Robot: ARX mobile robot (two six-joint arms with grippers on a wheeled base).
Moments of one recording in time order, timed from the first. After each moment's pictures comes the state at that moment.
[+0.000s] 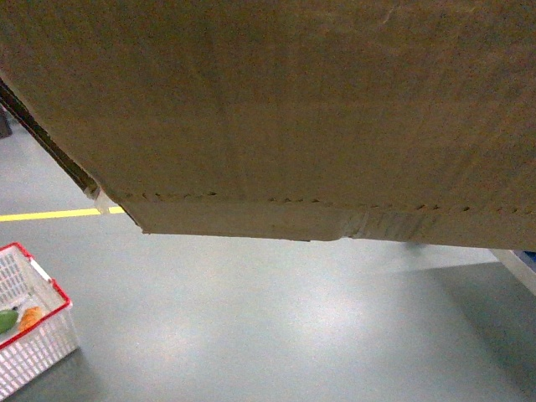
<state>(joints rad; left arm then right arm) -0.37 1.12 0.80 0.11 -0.09 -0.04 0.18 1.08 0.74 0.36 0.14 -0.07</state>
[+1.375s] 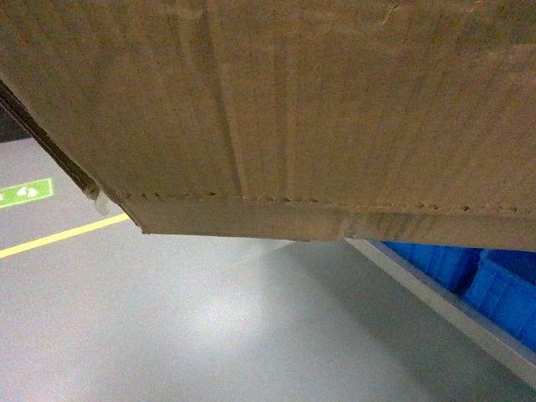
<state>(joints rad) -0.37 1.12 0.80 0.11 -0.09 -0.04 0.18 1.08 0.74 0.36 0.14 -0.07</state>
